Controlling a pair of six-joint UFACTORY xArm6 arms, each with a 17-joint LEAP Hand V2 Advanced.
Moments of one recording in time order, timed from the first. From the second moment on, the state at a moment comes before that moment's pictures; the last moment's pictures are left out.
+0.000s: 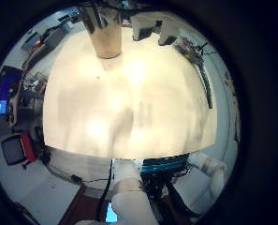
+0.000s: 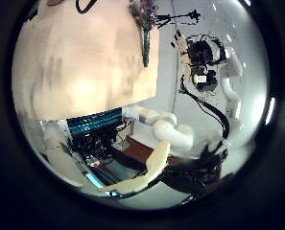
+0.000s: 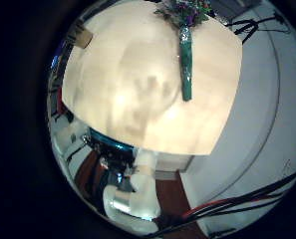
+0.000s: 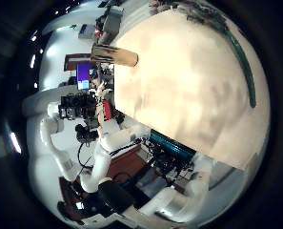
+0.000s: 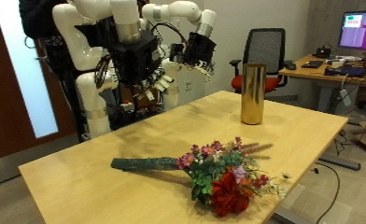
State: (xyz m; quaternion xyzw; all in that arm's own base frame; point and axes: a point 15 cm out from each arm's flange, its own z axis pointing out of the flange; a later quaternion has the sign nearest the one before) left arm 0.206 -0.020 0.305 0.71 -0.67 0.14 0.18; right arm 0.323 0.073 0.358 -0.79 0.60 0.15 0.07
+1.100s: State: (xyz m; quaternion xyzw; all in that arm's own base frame) left arm 0.253 -0.051 0.312 0.61 -0.77 0.07 0.16; right arm 0.428 -0.045 0.298 -0.57 0.81 0.09 0.10
